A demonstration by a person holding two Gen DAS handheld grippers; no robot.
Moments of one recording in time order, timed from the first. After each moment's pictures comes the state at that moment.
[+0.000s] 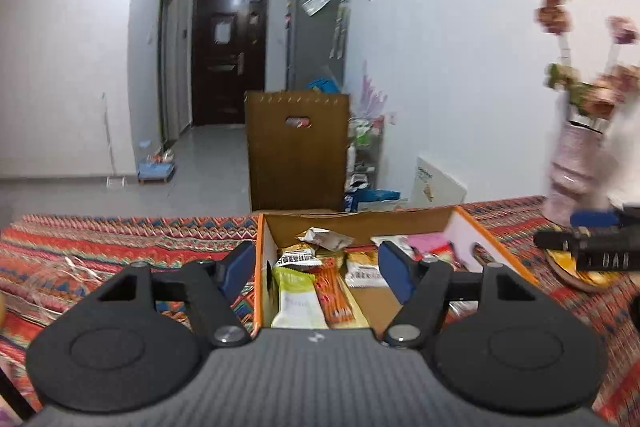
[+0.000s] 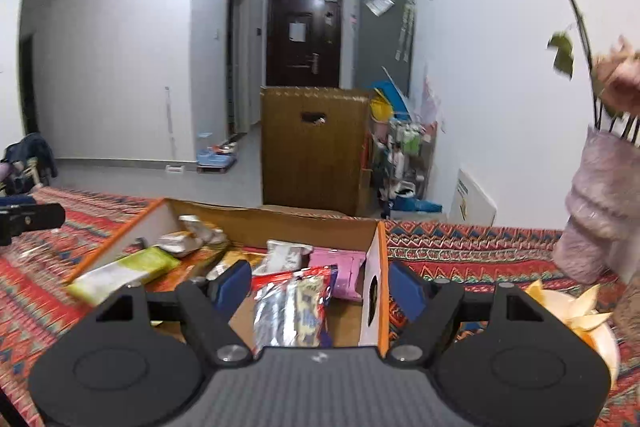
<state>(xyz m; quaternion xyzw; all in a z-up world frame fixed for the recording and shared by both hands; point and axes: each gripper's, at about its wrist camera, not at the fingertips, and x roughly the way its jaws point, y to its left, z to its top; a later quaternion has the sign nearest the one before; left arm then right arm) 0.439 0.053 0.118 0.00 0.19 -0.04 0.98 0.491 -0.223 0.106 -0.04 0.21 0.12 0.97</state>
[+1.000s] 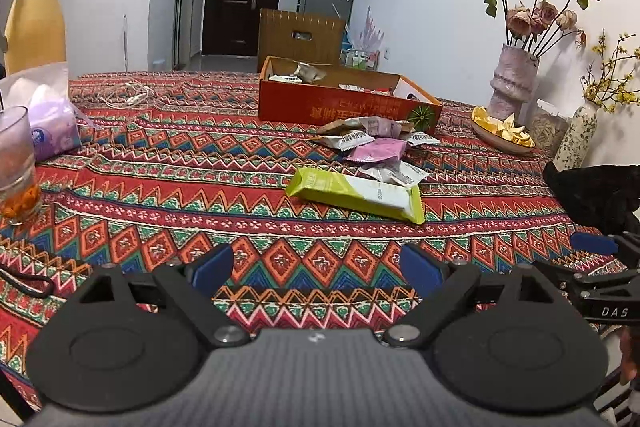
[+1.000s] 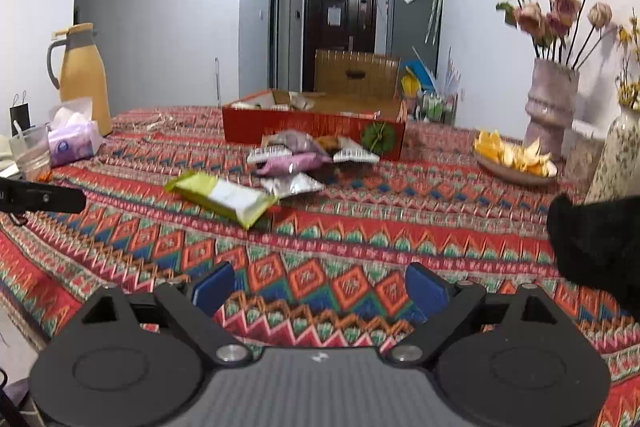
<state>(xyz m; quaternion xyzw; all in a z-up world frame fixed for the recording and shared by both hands) 0.154 0.032 0.027 -0.06 0.28 -0.03 0.96 0.164 -0.253 0.003 -0.05 0.25 0.15 0.96</state>
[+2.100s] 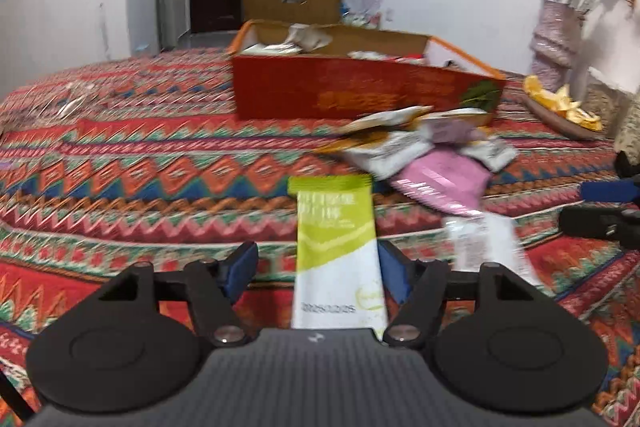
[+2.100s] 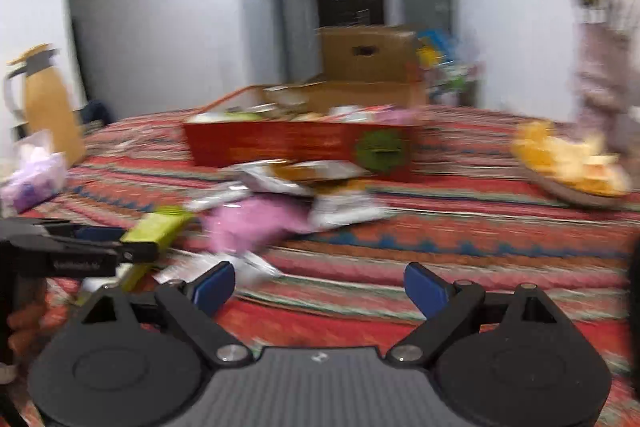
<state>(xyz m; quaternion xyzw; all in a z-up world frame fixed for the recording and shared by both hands) 0.336 0.038 -0.026 -0.02 0.33 -0.03 0.94 0.355 -0.236 0.000 0.01 0.31 0.24 0.92</state>
